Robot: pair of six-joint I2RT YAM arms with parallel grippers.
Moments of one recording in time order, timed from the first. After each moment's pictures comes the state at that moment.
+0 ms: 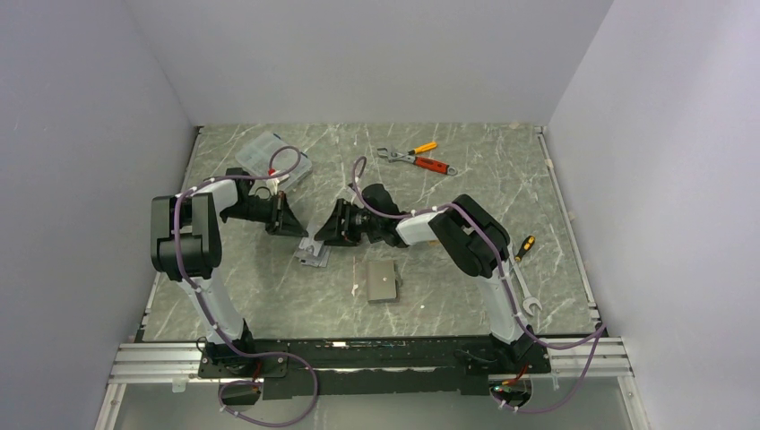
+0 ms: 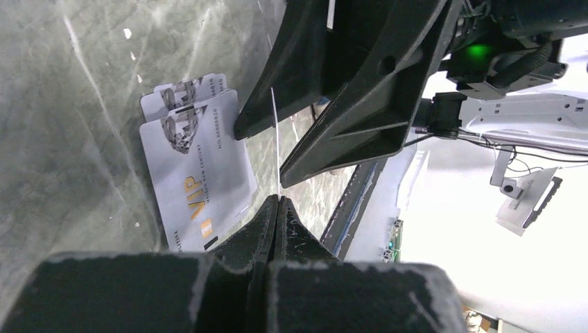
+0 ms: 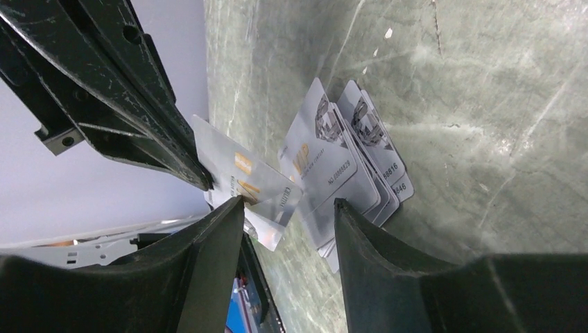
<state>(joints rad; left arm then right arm) 0.09 1.89 1.15 -0.79 1.09 0.25 0.74 2.19 1.21 0.52 -0.62 1.05</state>
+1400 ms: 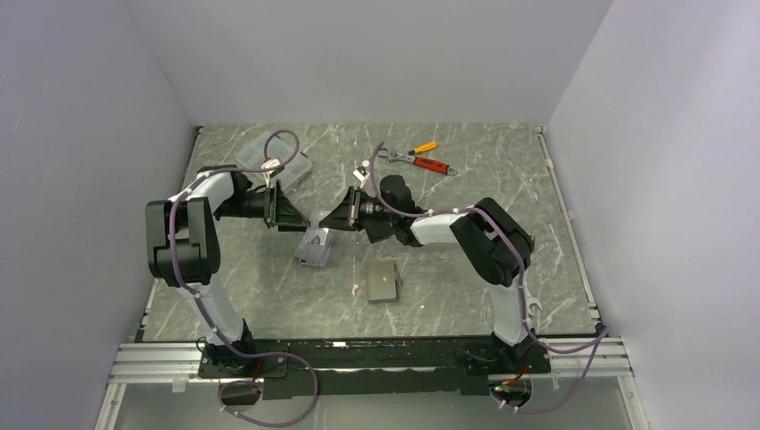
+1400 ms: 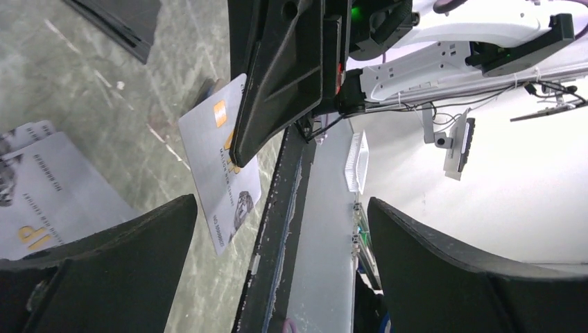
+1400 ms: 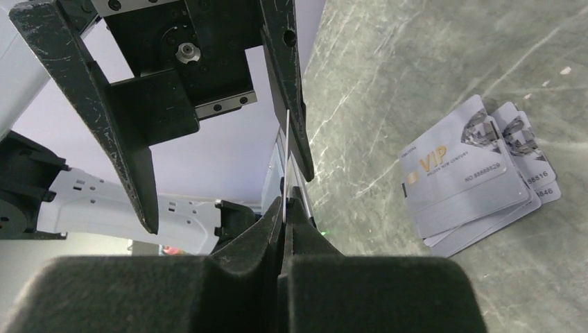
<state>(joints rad) 0.09 1.86 1.24 -1.21 1.40 0.66 0.71 2.04 1.09 0.80 -0.71 1.17</state>
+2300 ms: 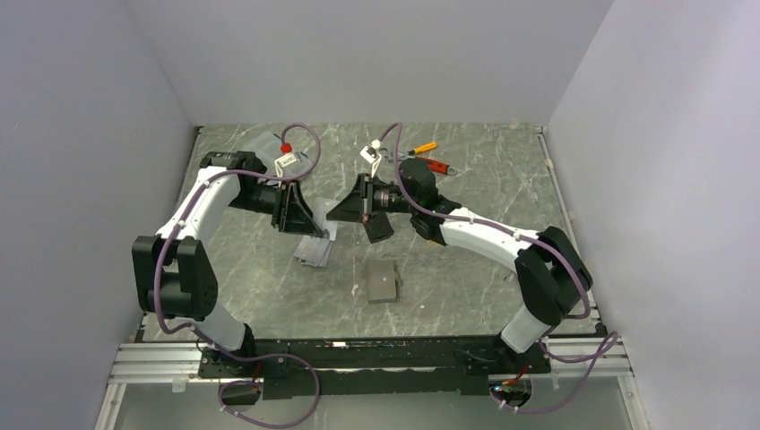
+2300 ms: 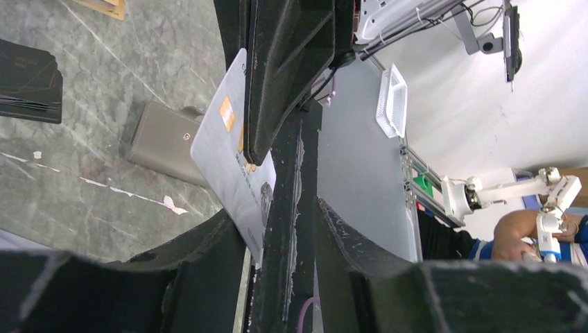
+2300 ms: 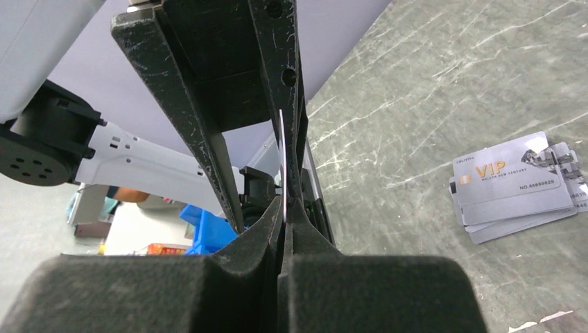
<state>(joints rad) -0.08 1.57 1.32 -1.38 1.38 0.84 0.71 1.63 1.06 0.47 -0.74 0.87</state>
